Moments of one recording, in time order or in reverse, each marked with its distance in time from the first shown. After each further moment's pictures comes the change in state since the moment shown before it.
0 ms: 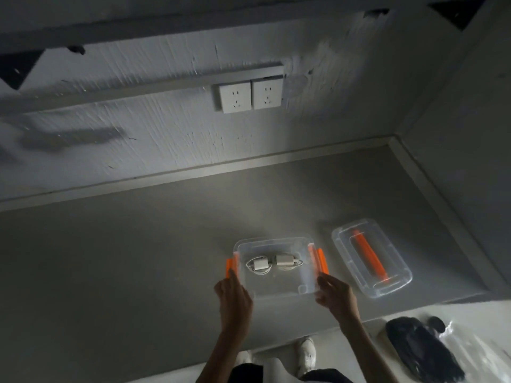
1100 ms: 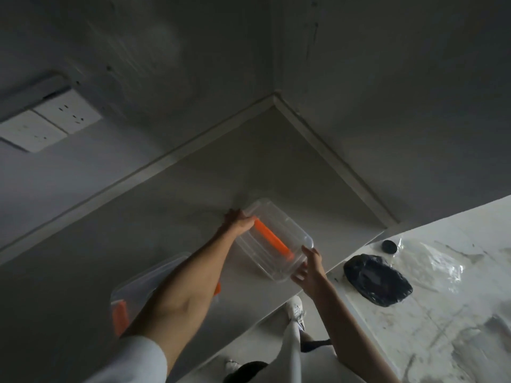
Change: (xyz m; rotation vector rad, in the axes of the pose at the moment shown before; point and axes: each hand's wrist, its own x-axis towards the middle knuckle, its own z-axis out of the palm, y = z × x) left_hand 0.124 0.315 0.194 0.390 -0.694 0.118; right_hand 0.118 0.052 -0.174 0.776 0.101 0.618
